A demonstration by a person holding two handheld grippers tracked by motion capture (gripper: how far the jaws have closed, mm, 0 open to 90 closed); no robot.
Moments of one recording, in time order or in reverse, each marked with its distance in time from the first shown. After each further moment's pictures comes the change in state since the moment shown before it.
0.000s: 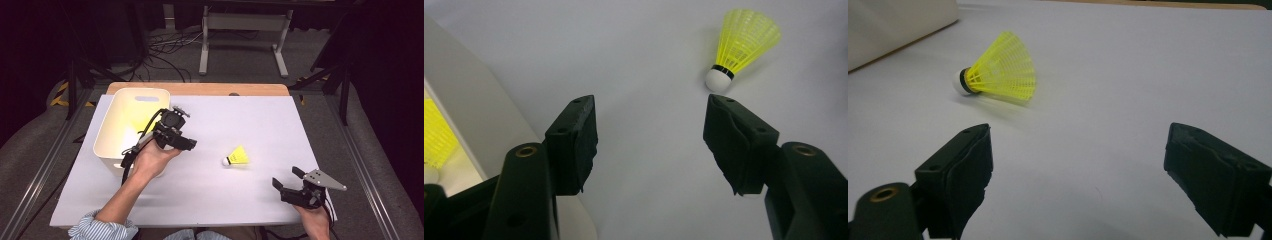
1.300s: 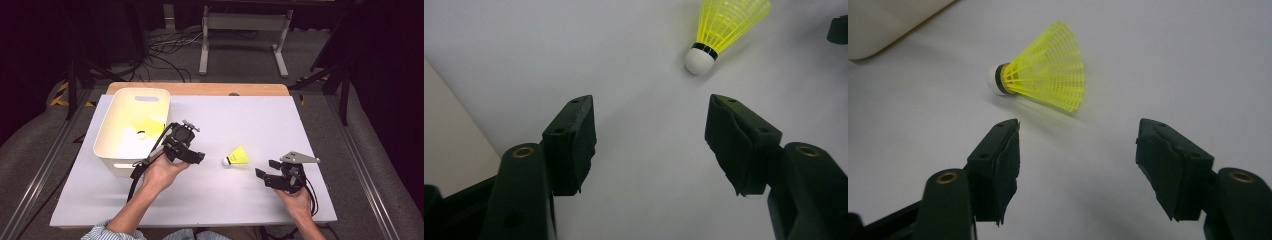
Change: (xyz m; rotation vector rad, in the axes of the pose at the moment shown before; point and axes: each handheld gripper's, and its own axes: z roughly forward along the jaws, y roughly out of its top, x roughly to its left) left arm -0.023 -0.015 0.030 0.013 -0.028 0.020; right arm 0.023 0.043 0.047 0.219 0.112 0.002
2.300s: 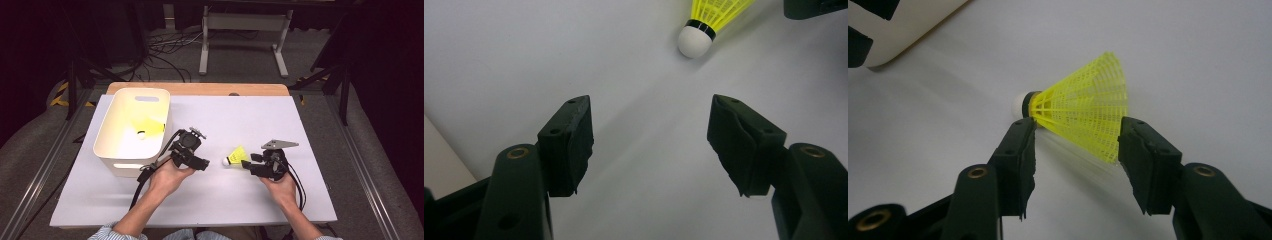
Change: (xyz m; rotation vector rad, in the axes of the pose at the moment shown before) left arm -0.010 -0.005 0.024 0.055 -0.005 0.020; right arm 0.013 0.034 0.039 0.083 0.071 -0.015
